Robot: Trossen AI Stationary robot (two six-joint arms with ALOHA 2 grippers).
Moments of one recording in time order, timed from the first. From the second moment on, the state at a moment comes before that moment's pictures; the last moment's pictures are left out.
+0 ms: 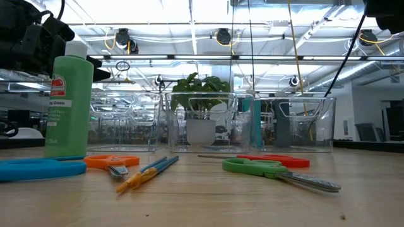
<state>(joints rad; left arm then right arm) 0.14 0.20 0.02 0.11 0.03 -0.03 0.49 1.50 0.55 1.40 -0.73 0.14</state>
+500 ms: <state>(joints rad) 0.14 0.20 0.02 0.11 0.03 -0.03 0.40 1.50 0.56 1.34 -0.18 0.11</state>
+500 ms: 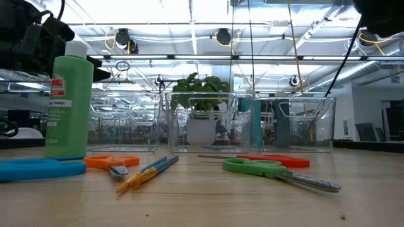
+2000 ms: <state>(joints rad) 0.14 0.20 0.02 0.11 0.03 -0.03 0.31 1.50 0.56 1.22 0.26 0.12</state>
